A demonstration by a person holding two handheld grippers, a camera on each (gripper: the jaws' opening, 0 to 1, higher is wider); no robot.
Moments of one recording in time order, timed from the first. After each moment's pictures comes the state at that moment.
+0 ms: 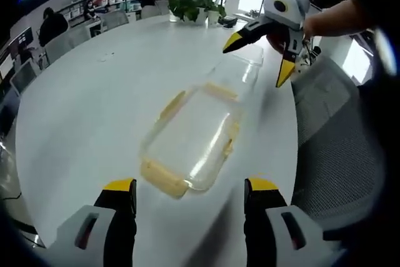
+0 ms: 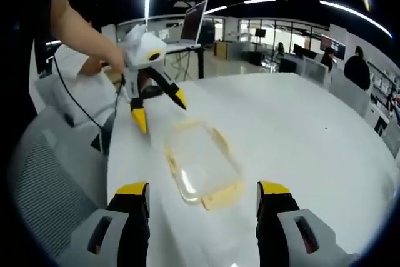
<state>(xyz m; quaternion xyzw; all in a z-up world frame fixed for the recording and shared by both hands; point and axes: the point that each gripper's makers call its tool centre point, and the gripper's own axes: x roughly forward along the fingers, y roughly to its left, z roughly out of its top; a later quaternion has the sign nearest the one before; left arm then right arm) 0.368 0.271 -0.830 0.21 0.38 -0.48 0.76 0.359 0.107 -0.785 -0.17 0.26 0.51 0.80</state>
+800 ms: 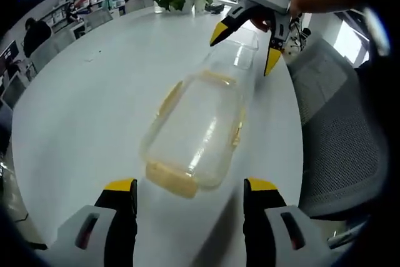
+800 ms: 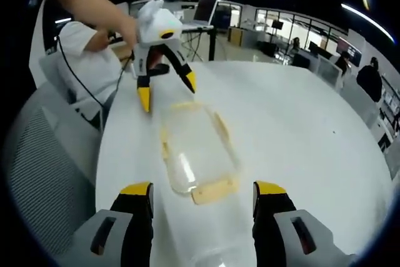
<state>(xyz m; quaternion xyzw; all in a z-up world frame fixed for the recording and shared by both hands) 0.377 0.272 -0.840 0.25 0.39 -0.51 0.72 0.370 0.105 -0.806 -0.24 0.29 0.53 0.76</state>
